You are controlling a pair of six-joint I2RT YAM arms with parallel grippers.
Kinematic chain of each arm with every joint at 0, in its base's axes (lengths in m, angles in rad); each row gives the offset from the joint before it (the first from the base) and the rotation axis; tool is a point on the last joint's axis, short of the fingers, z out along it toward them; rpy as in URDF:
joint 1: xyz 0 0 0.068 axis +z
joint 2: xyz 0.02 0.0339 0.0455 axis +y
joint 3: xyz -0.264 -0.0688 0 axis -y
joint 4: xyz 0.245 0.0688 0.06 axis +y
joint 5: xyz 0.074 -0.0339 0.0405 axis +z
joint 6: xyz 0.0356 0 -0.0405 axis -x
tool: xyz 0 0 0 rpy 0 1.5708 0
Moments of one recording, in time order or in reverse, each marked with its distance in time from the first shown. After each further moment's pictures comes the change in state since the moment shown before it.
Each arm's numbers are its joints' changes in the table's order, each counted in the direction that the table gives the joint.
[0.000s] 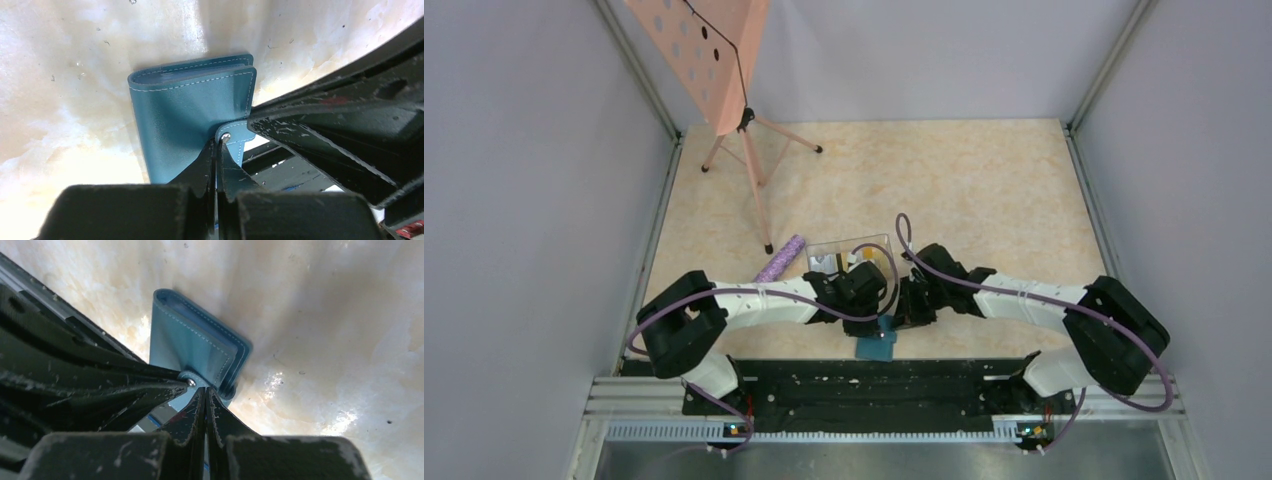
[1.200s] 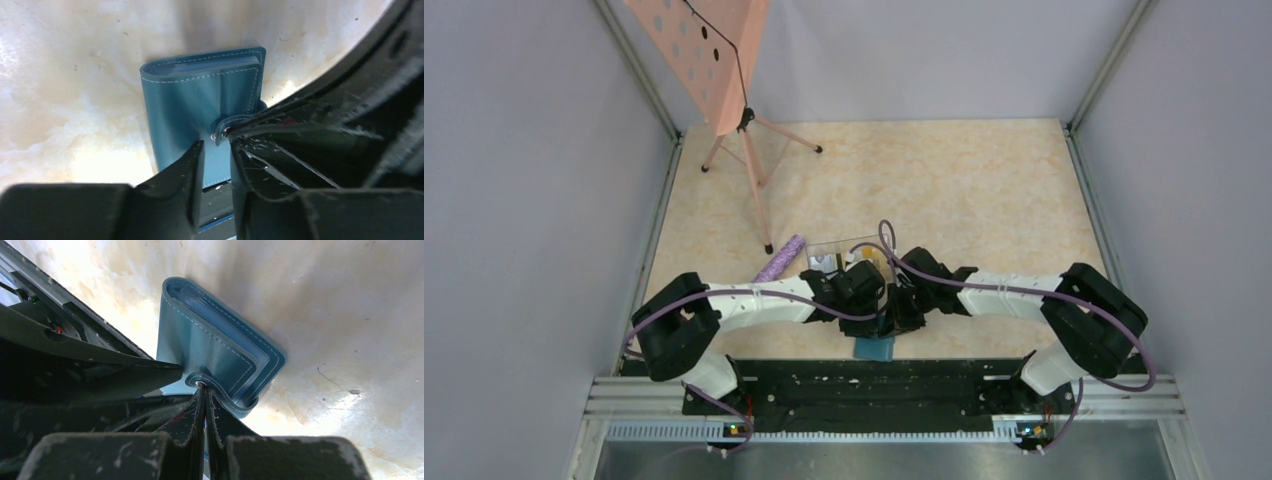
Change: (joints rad) left arm 0.003 -0.005 0.016 0.057 0.007 -0.023; right arm 0.072 0.090 0.037 -0.018 0.039 -0.036
